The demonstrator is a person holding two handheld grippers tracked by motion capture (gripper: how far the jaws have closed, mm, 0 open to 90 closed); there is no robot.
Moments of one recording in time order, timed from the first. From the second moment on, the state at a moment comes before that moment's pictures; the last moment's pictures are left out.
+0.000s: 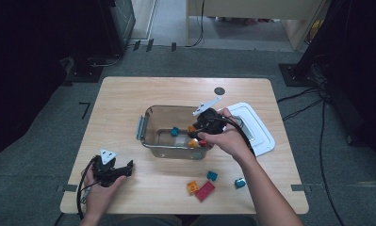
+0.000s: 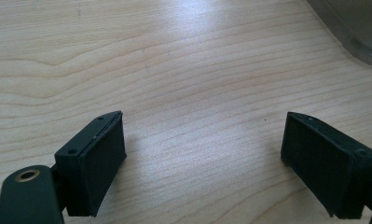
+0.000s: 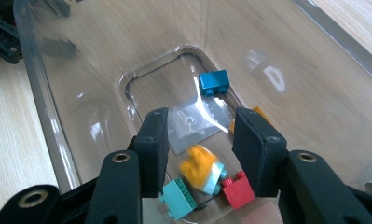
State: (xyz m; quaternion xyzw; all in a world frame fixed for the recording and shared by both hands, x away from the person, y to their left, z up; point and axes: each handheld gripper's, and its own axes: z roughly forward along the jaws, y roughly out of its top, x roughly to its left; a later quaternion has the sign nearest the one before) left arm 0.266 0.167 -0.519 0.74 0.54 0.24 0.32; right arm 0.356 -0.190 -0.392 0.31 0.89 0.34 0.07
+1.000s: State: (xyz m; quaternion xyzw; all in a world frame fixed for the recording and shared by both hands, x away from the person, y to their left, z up) left arm 0.266 0.167 -0.519 0.74 0.54 0.24 0.32; right arm 0.303 -0.257 -0.380 0.32 0.86 0.38 0.10
